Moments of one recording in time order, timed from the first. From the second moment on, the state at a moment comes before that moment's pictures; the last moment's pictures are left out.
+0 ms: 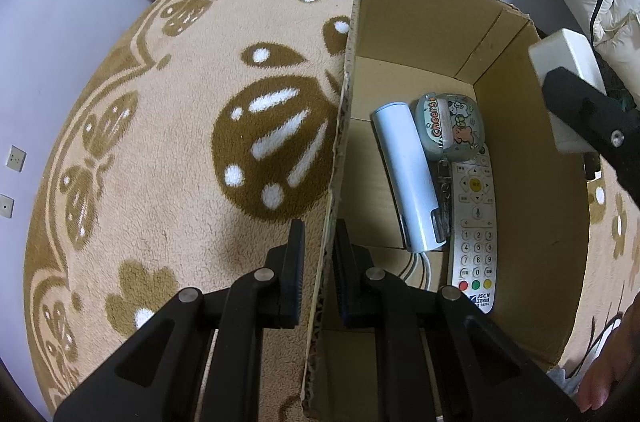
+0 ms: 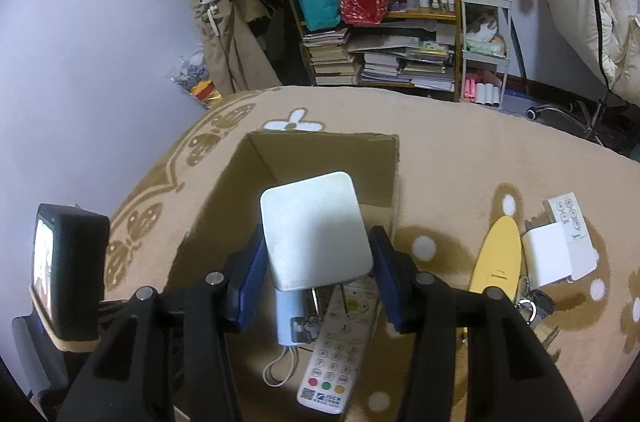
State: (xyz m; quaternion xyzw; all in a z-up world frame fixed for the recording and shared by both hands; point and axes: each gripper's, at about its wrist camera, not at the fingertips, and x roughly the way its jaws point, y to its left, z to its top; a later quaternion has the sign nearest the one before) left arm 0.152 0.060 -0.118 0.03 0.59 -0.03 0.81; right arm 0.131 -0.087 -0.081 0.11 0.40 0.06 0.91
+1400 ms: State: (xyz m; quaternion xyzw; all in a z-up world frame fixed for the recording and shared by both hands) left arm 0.152 0.064 -0.120 0.02 0.59 -0.04 0.81; right arm 0.099 -0.112 -0.061 0.10 0.39 0.00 0.91
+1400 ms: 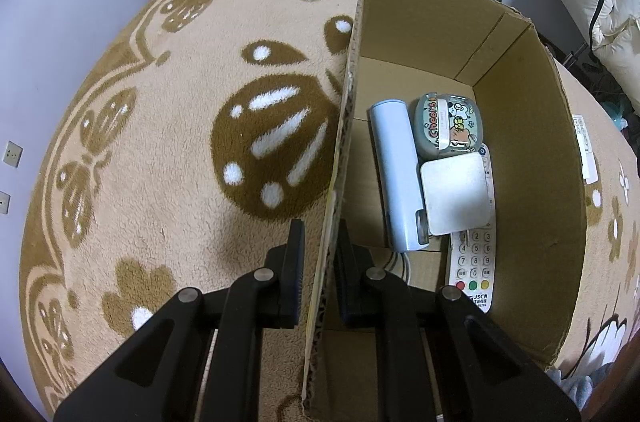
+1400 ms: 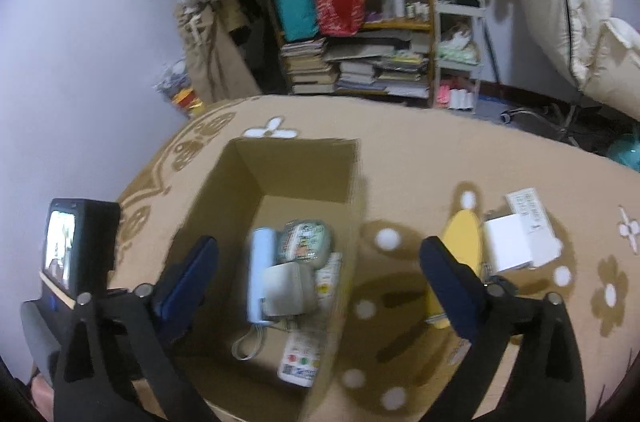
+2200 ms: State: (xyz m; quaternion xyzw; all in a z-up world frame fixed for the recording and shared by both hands) left arm 0.151 0.065 -0.119 0.02 0.59 -0.04 0.81; right arm 0.056 -0.217 -0.130 0.19 0.43 -0.13 0.87
